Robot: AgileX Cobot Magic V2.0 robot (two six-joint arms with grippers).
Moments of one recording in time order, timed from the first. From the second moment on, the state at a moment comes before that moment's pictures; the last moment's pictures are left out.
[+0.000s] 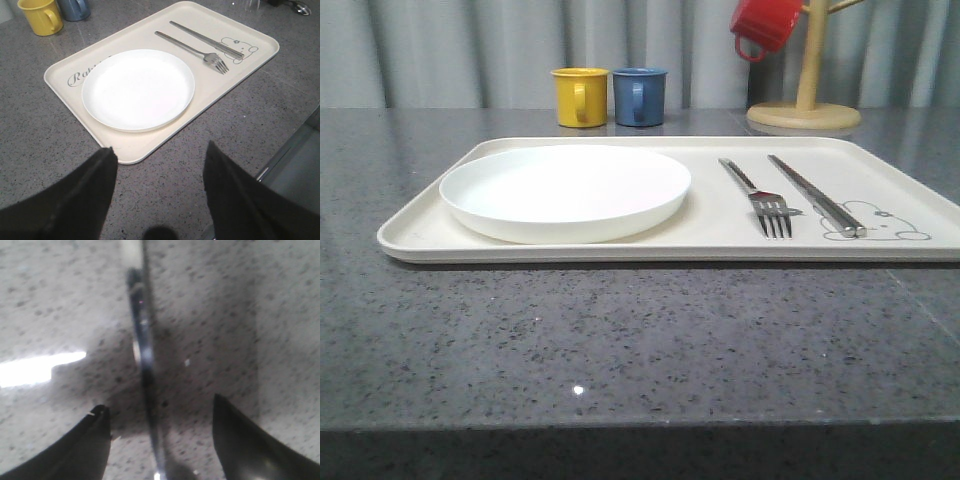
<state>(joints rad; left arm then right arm) -0.74 0.55 -0.83 0.05 0.85 0.00 -0.28 1.82 -1.49 -0.04 1.13 -0.09</state>
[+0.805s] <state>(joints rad) -0.74 0.55 -0.83 0.05 0.85 0.00 -0.22 1.74 -1.50 0.13 1.16 -0.15</state>
